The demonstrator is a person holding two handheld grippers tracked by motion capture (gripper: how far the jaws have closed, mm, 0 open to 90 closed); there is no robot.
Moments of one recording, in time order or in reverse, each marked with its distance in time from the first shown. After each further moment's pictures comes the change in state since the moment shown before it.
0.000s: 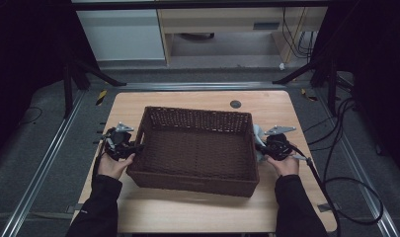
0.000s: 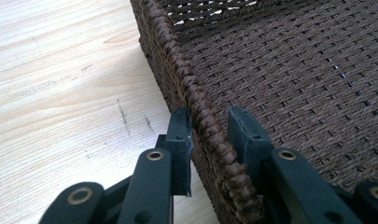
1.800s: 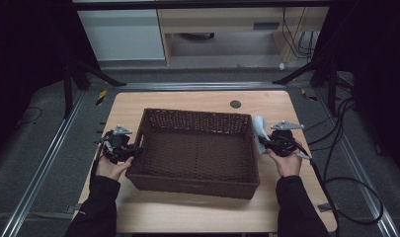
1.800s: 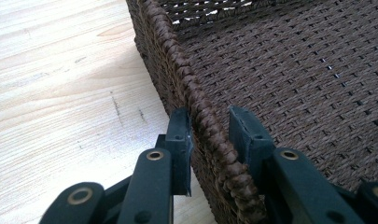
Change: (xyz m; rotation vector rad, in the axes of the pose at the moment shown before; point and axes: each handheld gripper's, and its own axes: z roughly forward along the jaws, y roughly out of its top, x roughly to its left) left arm -0.002 -0.007 -0.005 0.002 -0.026 -0.017; right arm -0.001 0.016 -0.020 -0.120 -0.081 0.077
